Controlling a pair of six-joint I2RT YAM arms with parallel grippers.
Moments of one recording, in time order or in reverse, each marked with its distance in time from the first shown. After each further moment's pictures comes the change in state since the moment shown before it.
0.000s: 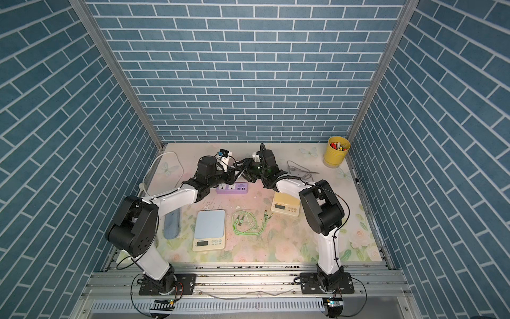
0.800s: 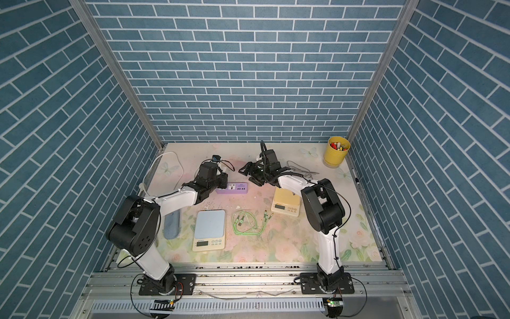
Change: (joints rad) left arm 0.010 0.019 -0.046 -0.123 -0.419 0.019; right arm -0.044 0.037 0.071 -0.347 0.043 -0.332
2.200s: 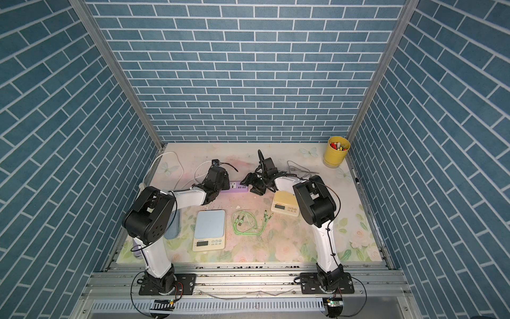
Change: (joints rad) left arm -0.053 0.144 0.013 0.059 -0.203 -0.176; right arm 0.000 0.108 -0.011 -0.060 -0.048 -0.062
